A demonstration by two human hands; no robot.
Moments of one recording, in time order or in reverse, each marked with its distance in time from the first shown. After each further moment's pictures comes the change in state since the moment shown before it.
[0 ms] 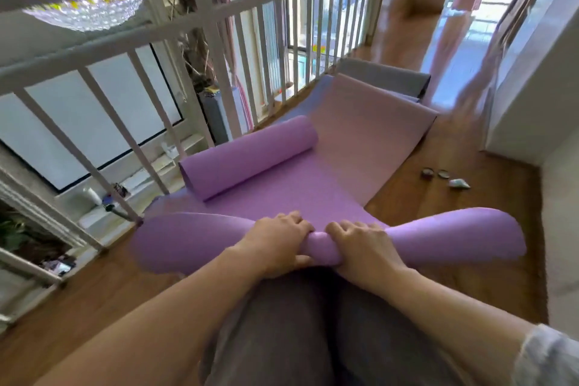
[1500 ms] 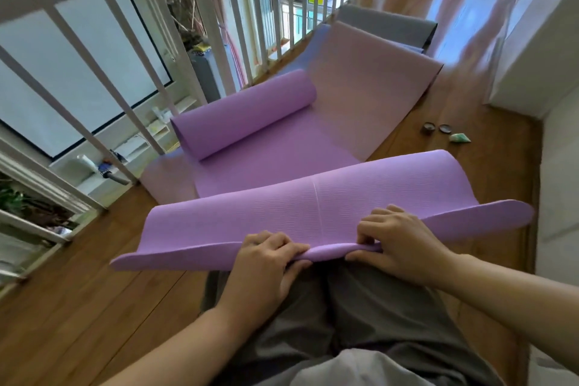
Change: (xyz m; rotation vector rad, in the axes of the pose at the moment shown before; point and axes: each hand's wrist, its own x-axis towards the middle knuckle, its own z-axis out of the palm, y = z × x) left_hand -0.087 0.027 0.101 -0.322 0.501 -0.014; right_hand -0.073 0.024 0.034 0.341 0.205 -0.273
